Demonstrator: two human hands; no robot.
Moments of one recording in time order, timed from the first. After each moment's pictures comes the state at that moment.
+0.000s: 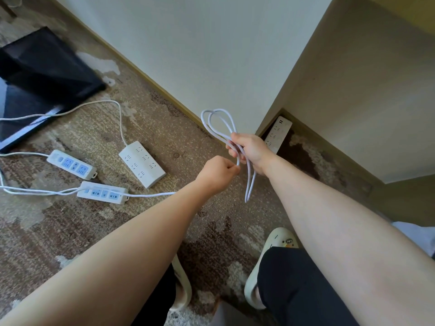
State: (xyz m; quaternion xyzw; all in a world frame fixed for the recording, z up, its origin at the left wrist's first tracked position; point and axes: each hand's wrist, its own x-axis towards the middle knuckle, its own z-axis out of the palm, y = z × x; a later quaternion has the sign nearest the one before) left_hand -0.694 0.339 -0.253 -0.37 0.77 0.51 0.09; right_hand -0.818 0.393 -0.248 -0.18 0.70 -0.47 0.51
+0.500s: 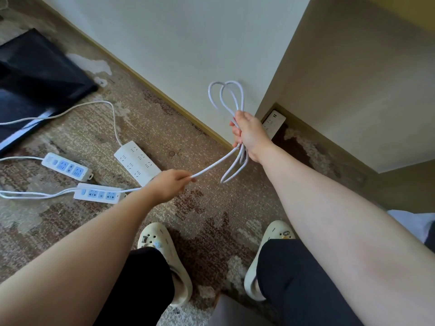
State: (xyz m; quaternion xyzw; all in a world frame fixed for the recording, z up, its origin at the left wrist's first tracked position) left_hand -0.604 0.285 -0.272 -0.32 0.82 0.43 0.17; right_hand -0.828 0.388 -0.232 -0.13 0.72 -0.54 0.41
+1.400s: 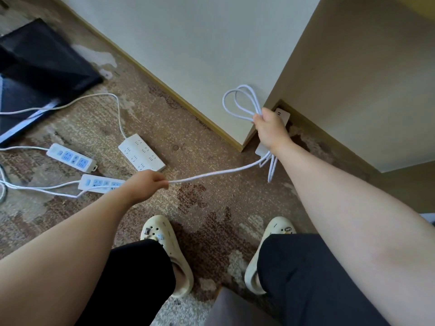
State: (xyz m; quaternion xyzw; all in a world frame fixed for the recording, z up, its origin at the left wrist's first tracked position) left_hand -0.552 0.255 -0.275 -0.35 0.83 0.36 0.24; right_hand -0.857 0.409 -0.249 -0.26 0.85 -0.36 0.27
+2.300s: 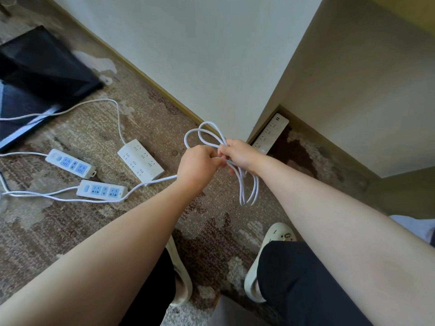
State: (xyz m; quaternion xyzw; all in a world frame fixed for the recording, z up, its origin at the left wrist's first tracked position) left_hand -0.671 0.323 -0.235 -0.40 0.84 0.36 0.00; right_hand -0.803 0.393 -0.253 -0.29 0.76 -0.30 0.50
